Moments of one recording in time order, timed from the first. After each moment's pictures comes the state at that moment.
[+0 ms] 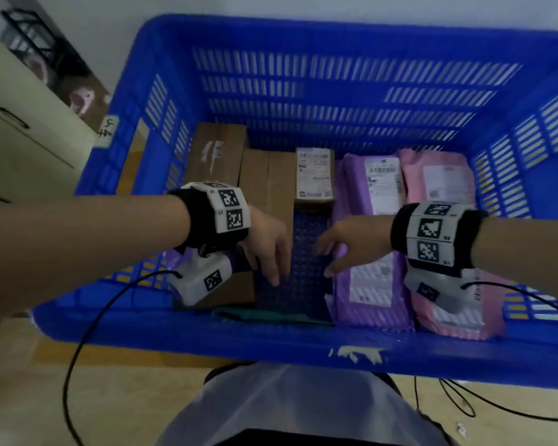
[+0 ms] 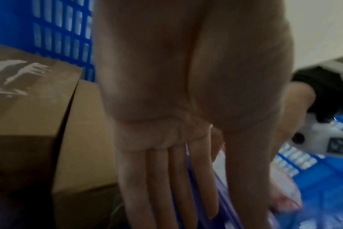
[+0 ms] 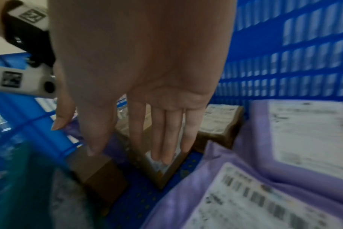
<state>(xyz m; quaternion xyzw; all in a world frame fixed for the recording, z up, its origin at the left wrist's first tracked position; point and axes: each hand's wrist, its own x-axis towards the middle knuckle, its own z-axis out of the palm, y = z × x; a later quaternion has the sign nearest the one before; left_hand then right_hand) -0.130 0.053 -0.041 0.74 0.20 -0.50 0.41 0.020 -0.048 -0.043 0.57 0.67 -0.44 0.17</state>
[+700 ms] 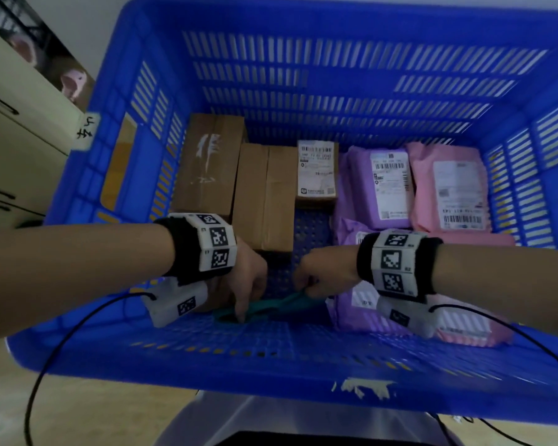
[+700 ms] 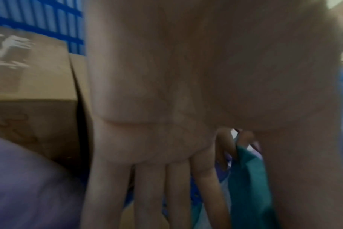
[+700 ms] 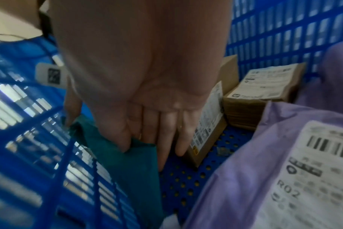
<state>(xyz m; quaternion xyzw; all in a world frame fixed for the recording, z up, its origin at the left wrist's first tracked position) -0.151 0.049 -0.077 0.71 0.13 -0.62 0.31 -0.023 -0.043 -0.082 0.46 0.73 -0.47 0.18</state>
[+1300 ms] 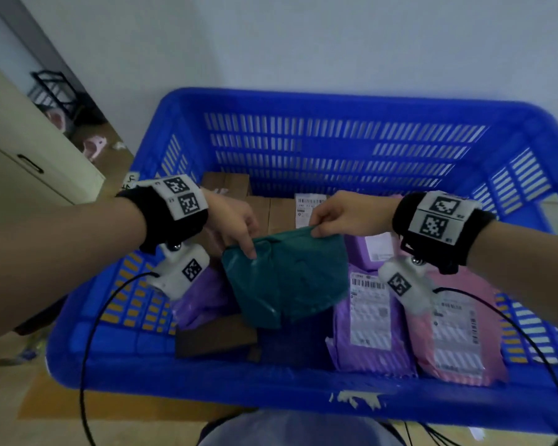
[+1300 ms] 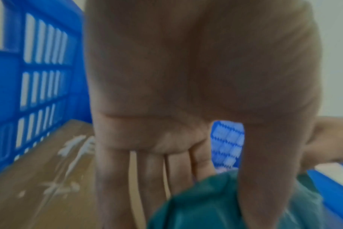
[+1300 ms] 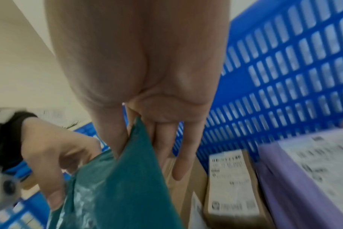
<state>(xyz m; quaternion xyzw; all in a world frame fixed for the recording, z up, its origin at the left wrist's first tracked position) -0.148 0.126 -0.003 0.77 0.33 -0.35 0.41 0.042 0.002 0.009 0.63 0.63 -0.45 -0.06</state>
